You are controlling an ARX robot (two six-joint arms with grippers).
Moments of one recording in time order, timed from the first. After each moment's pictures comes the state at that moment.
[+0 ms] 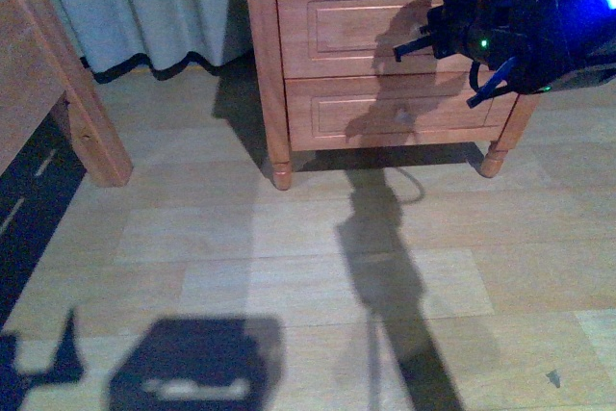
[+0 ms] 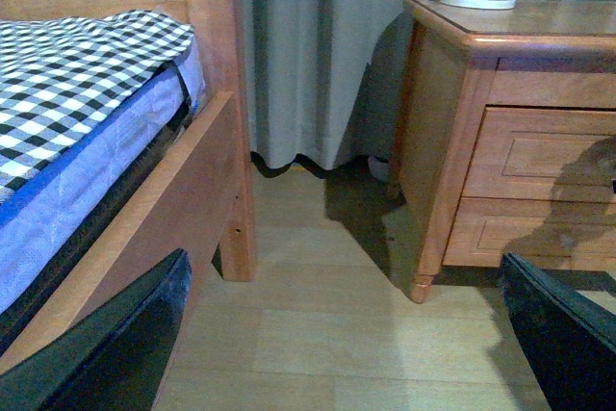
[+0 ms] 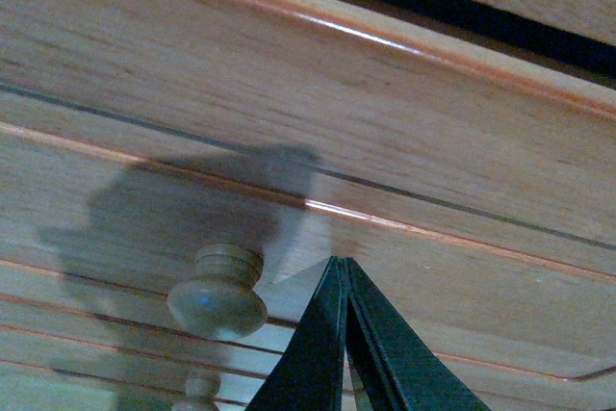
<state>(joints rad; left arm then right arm) 0.00 0.00 0.01 0.00 0.00 -0.01 0.11 2.65 1.75 0.65 0.12 -0.25</state>
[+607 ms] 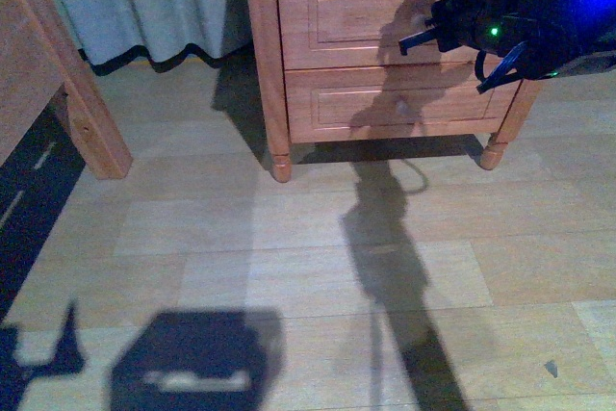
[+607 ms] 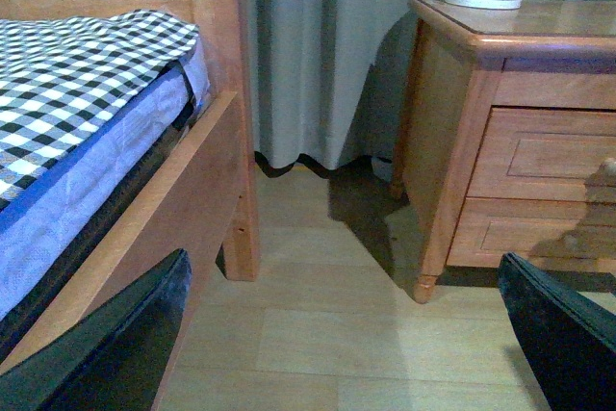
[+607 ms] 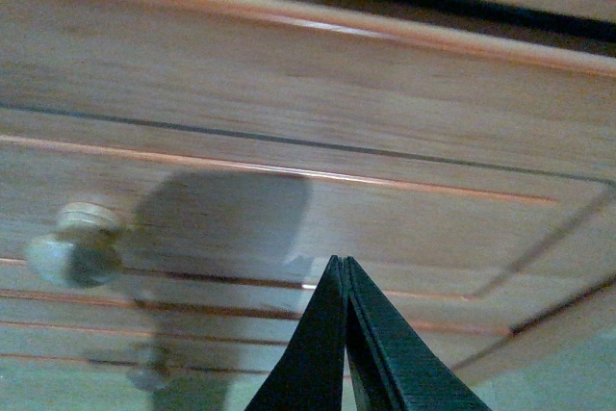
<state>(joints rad) 0.00 0.00 0.01 0.00 0.00 -0.01 0.02 2.50 1.56 0.64 0.10 -0.08</state>
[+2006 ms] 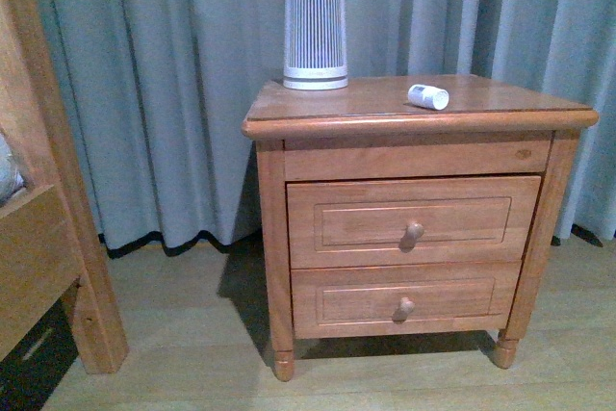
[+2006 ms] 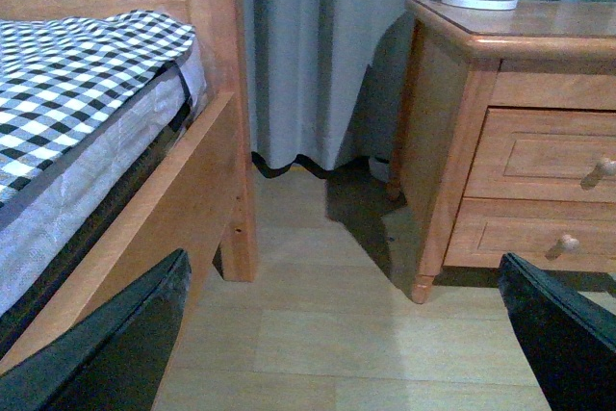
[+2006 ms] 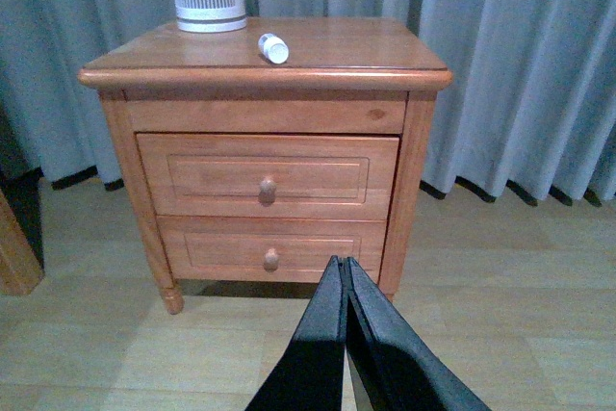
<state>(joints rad) 0.00 0.00 0.01 0.00 0.00 -0.01 0.00 0.26 0.16 0.09 0.00 0.01</state>
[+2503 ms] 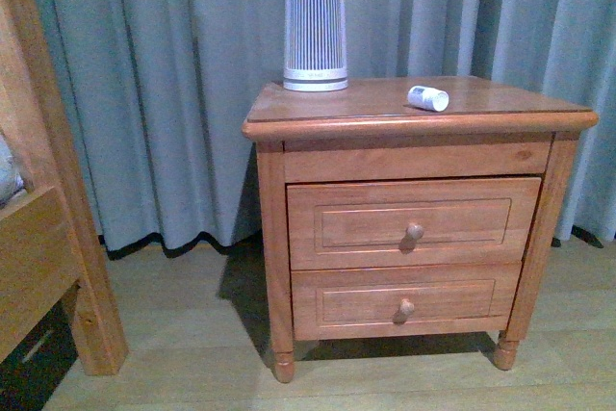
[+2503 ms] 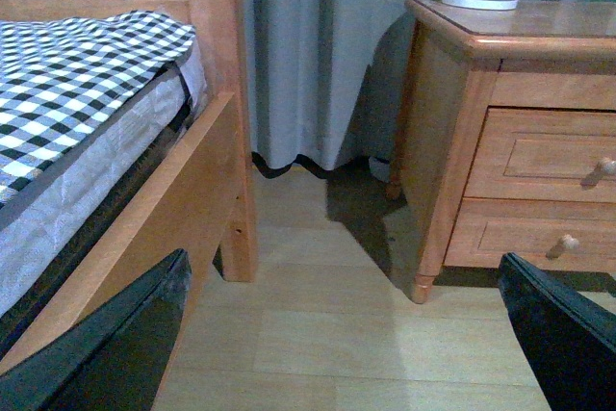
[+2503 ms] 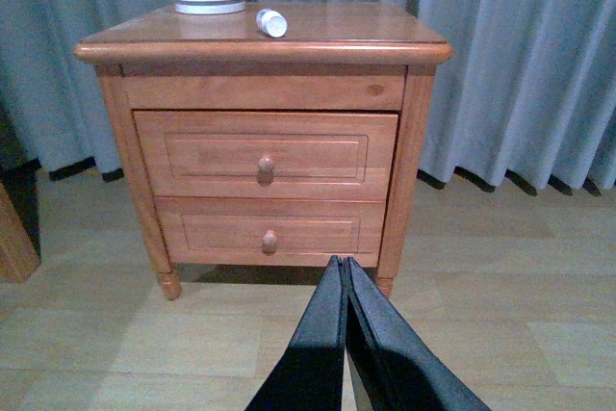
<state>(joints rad) 0.00 0.00 0.01 0.00 0.00 -0.01 0.00 0.06 0.07 -0.01 0.00 0.01</state>
